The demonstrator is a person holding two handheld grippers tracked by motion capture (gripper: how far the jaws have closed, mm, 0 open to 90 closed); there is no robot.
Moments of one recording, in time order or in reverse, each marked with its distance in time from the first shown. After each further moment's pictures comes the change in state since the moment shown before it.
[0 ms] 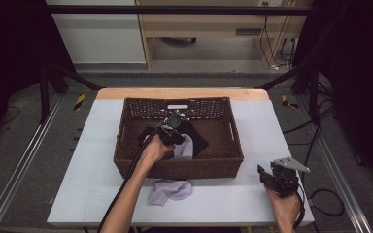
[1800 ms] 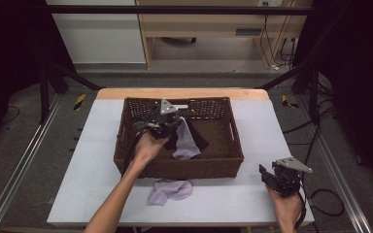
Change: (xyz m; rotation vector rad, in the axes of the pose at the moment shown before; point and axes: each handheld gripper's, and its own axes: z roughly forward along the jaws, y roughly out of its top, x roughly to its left) left arm -0.005 -0.013 -0.077 -0.461 0.072 -0.009; right arm -0.004 0.000 -0.002 -0.005 -0.004 0.007
